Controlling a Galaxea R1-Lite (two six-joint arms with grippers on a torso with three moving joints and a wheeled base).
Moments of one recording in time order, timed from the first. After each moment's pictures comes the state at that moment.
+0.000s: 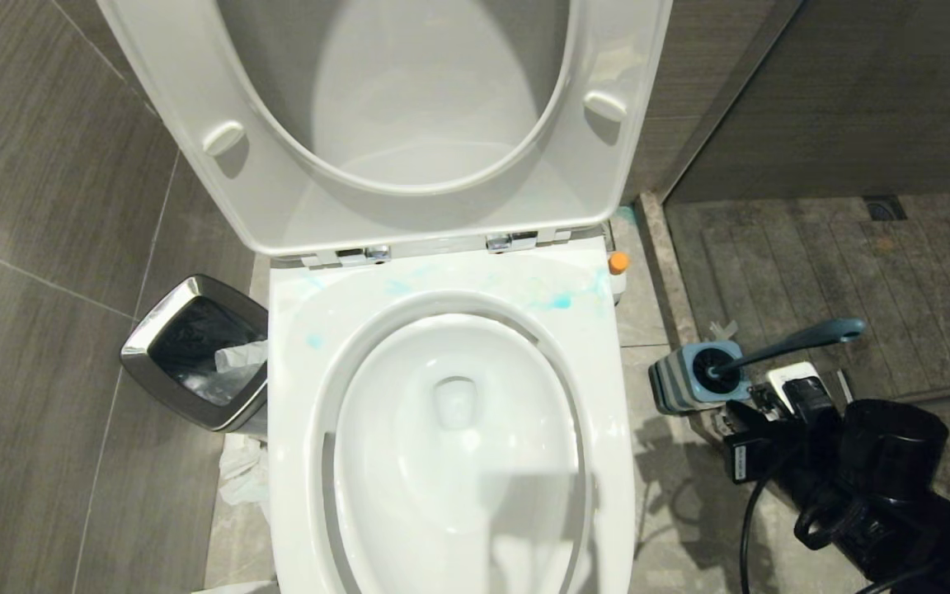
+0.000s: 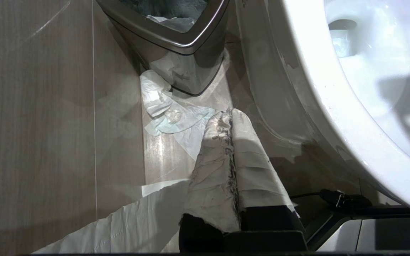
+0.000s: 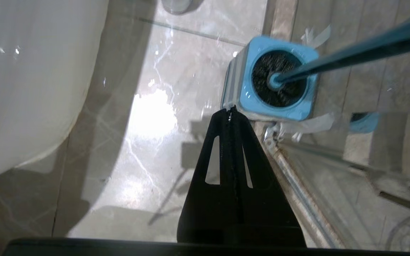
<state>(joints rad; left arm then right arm) 0.00 0.00 -0.02 0.05 0.00 0.01 0.27 1.99 -0.22 -1.52 -0.25 -0.17</state>
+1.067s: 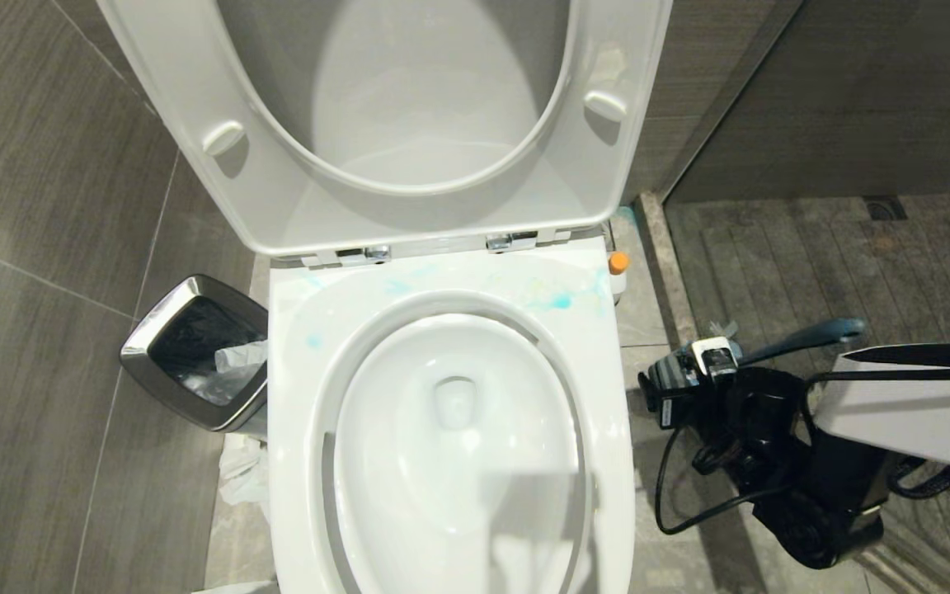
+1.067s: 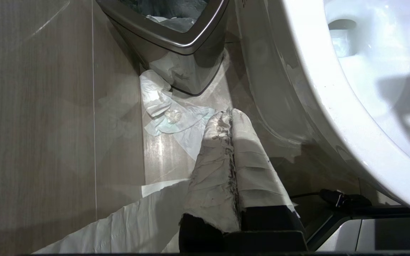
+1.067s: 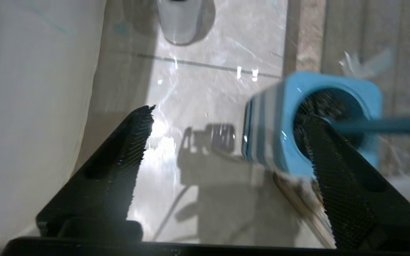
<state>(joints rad) 0.00 0.00 -0.02 0.05 0.00 0.01 0.26 2.33 -0.68 -1.52 -0.25 -0.12</state>
